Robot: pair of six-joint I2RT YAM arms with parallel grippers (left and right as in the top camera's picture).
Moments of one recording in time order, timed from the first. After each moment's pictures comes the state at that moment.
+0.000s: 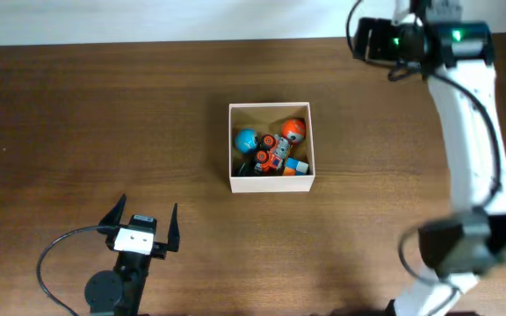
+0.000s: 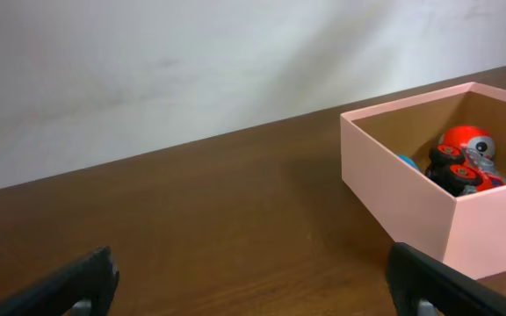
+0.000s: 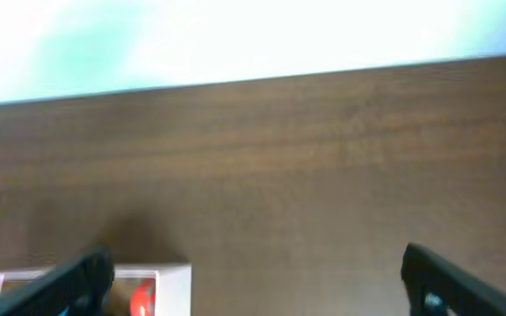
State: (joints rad) left arm 0.03 0.02 0.02 -0.06 0.19 0.18; right arm 0.03 1.90 2.06 -0.97 -0.05 0.13
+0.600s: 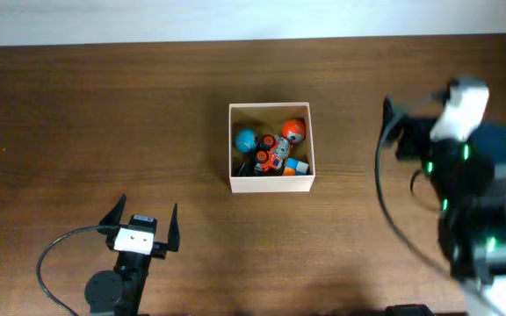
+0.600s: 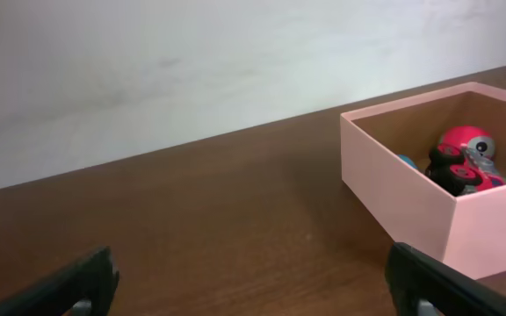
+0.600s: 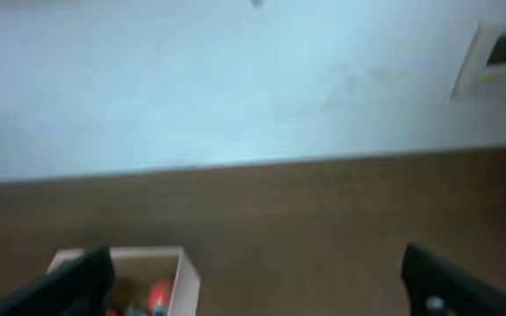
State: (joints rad) left arm 0.03 0.02 0.02 -0.06 0.19 0.18; right arm 0.02 0.89 0.98 -0.34 -0.03 0.11
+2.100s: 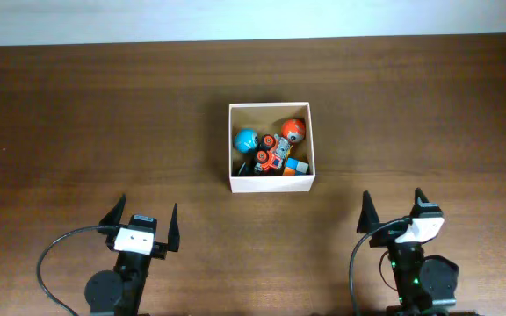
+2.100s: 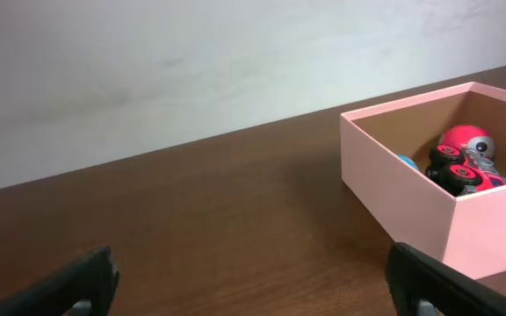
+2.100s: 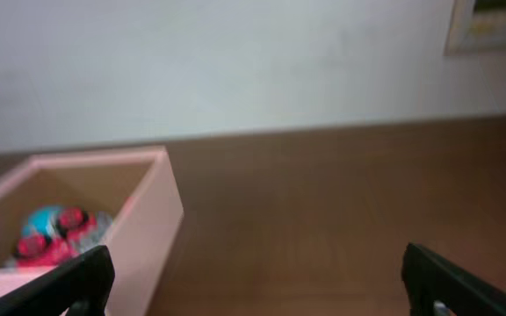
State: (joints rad) left arm 0.03 0.02 0.02 -0.06 0.19 0.18; right arm 0.02 0.01 0.02 -0.07 -0.03 0.11
